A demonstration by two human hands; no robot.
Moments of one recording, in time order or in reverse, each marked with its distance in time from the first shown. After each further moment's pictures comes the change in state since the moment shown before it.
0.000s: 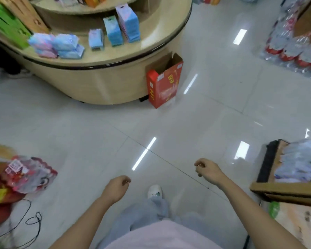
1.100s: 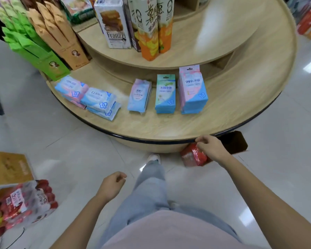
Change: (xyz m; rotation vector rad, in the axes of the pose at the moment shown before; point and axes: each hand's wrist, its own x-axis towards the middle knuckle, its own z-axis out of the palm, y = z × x) left_hand 0.370 0.083 -0.367 -0.413 0.187 -0.291; right_hand 0.477 -0.509 -0.123 -0.126 -0.096 -0.274
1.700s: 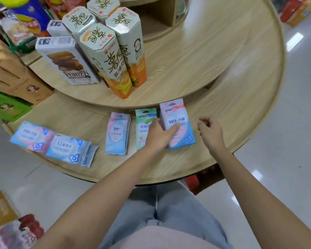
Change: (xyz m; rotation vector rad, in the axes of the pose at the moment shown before) left_hand 0.144 0.362 -0.028 -0.364 -0.032 0.227; right_hand 0.158 -0.083 -0.084 0.459 0.397 0.052
